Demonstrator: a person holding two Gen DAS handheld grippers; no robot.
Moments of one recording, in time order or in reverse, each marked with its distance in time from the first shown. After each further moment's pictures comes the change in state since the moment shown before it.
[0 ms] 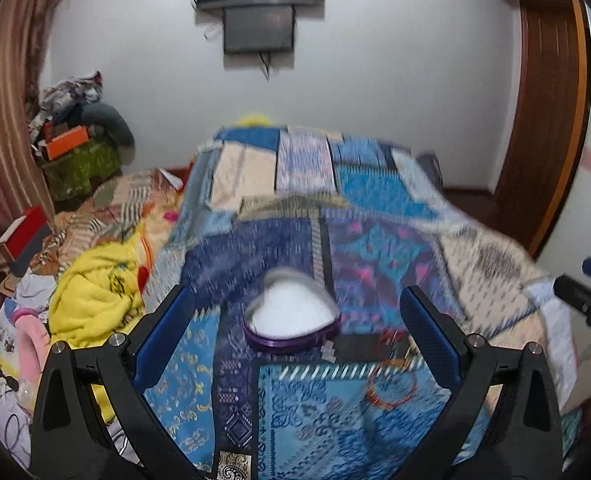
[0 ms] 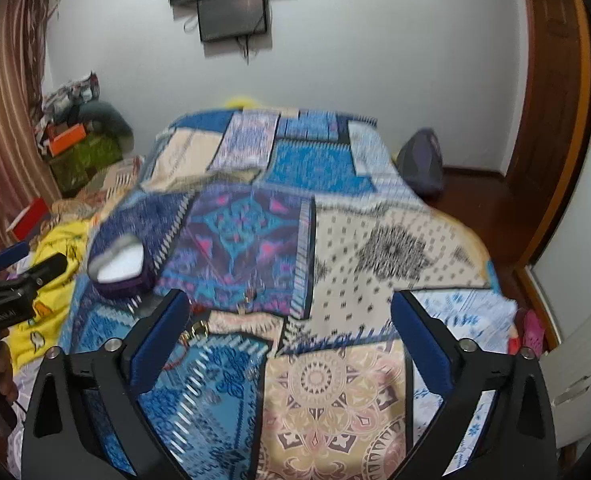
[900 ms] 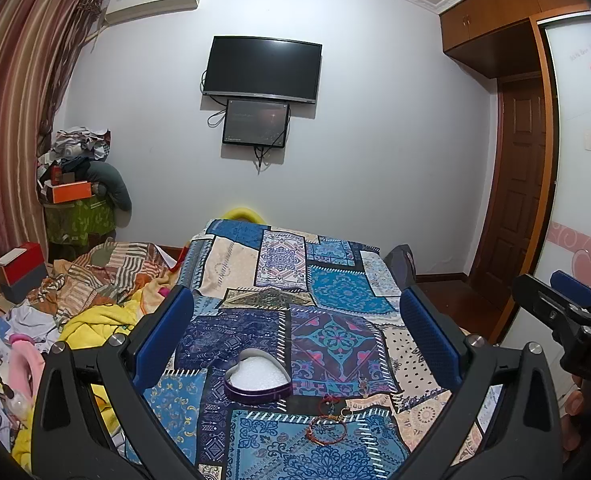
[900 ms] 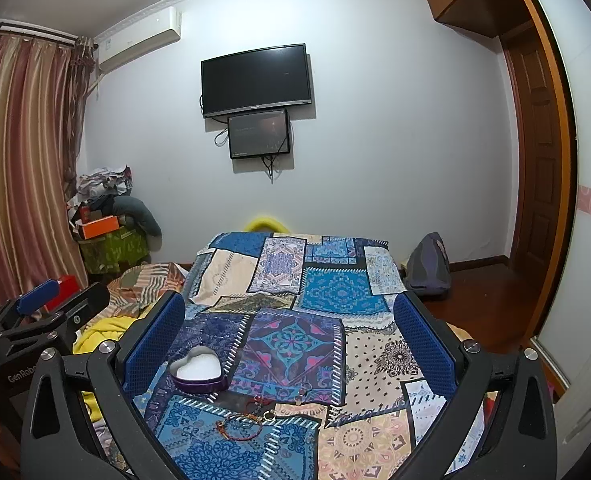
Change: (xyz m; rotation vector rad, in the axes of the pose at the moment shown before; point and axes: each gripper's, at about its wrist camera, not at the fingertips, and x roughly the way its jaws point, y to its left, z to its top) left arm -0.141 -0.019 0.029 -0.091 -0.366 -0.065; right arm -0.126 0.055 0.031 -0.004 -0.441 0.032
